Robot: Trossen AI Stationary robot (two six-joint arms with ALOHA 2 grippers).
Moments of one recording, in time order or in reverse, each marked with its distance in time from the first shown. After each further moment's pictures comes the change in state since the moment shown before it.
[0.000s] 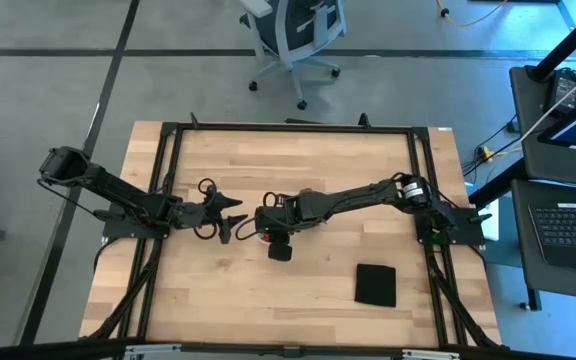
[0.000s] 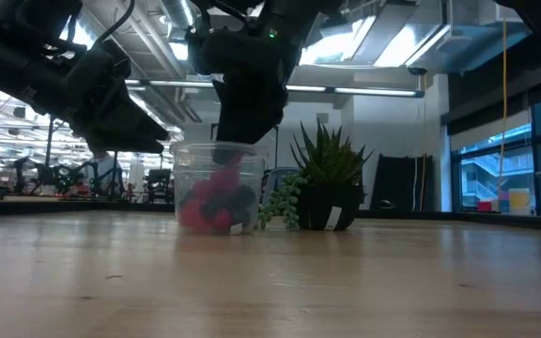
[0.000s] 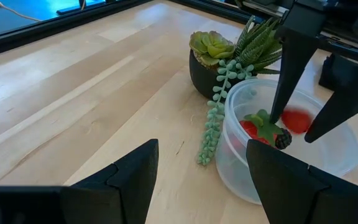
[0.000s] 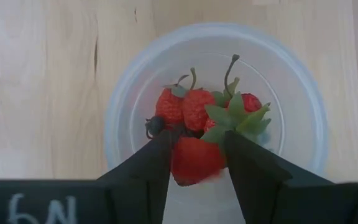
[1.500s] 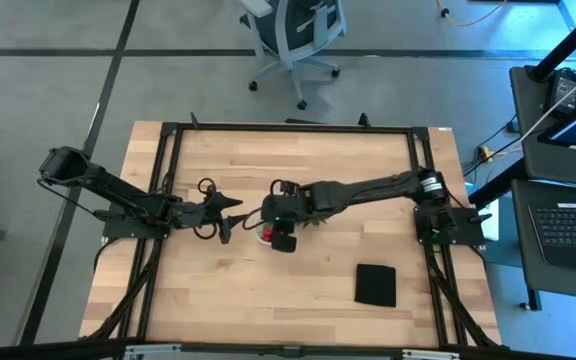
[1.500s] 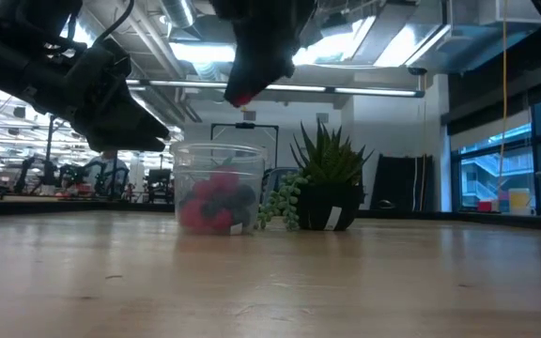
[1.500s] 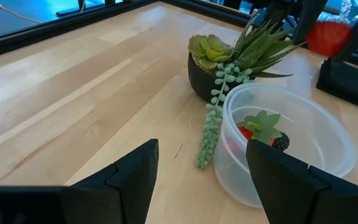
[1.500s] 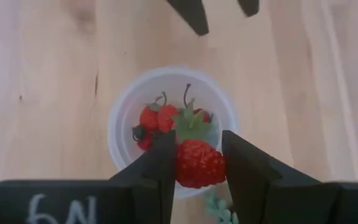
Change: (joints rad) left arm 0.000 0.000 0.000 0.013 0.000 0.001; right arm -0.006 -0.144 0.002 -0.041 0.079 -0.024
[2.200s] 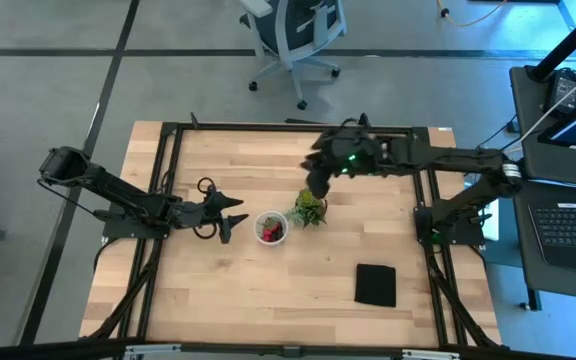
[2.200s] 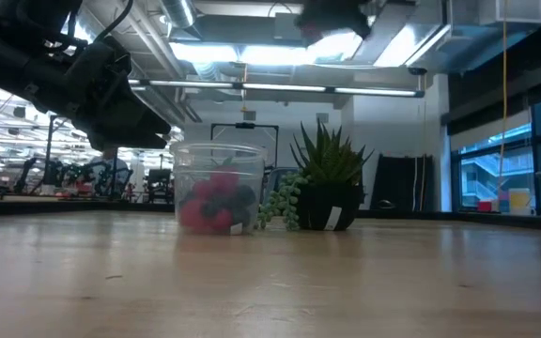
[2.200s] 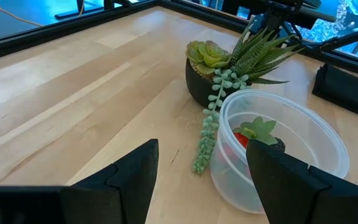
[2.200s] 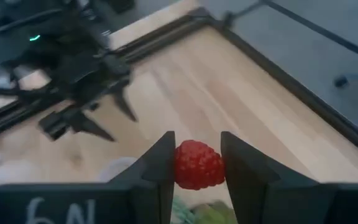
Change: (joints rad) left arm 0.000 0.000 0.000 0.021 0.000 -0.001; right arm -0.197 -0.588 -0.398 0.240 0.059 0.257
